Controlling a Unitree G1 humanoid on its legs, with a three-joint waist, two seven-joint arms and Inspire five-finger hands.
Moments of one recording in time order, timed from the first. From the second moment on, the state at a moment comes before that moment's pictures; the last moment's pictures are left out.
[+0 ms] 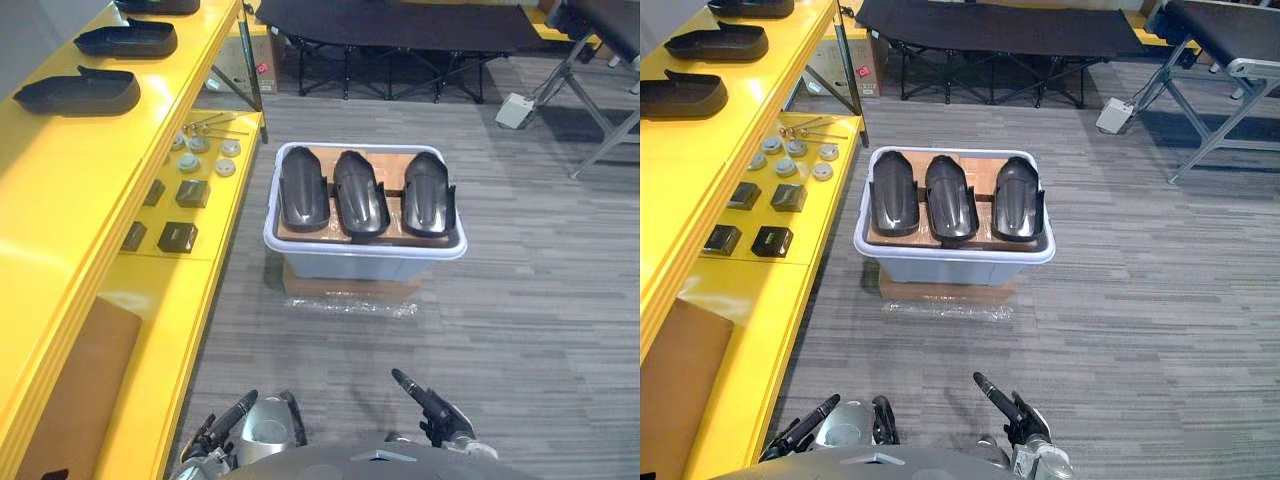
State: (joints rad) left arm 0.16 0.09 0.24 1.07 -0.46 -0.04 -0.03; right arm 0.06 -0.15 -0.07 1.16 0.32 -0.19 0.19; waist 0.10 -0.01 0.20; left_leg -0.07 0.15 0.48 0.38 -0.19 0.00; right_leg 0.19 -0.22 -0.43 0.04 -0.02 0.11
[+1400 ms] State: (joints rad) left arm 0.12 0.17 0.05 1.08 -0.42 -0.01 0.06; right arm 0.07 -0.08 -0.12 1.13 0.45 -0.16 0.17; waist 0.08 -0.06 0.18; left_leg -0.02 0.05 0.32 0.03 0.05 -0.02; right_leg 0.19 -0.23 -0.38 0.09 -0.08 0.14
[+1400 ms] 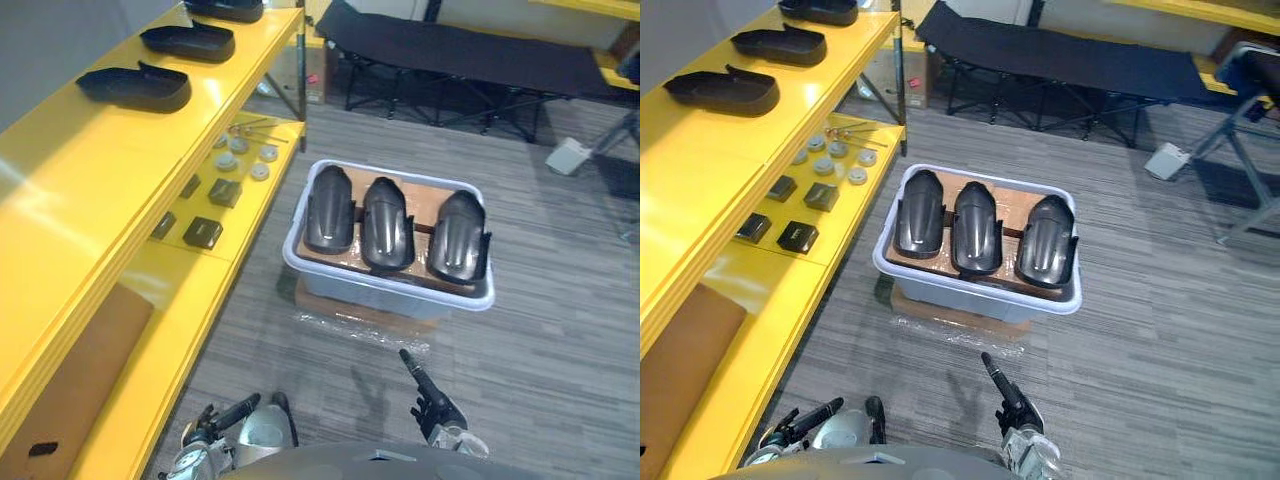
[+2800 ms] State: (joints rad) left arm 0.17 0.24 -0.06 1.09 -0.46 -0.02 -0.28; right arm 0.15 -0.09 -0.12 1.15 0.67 -0.04 0.28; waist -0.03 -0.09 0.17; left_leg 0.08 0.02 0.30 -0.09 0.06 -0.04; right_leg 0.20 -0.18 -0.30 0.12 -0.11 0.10
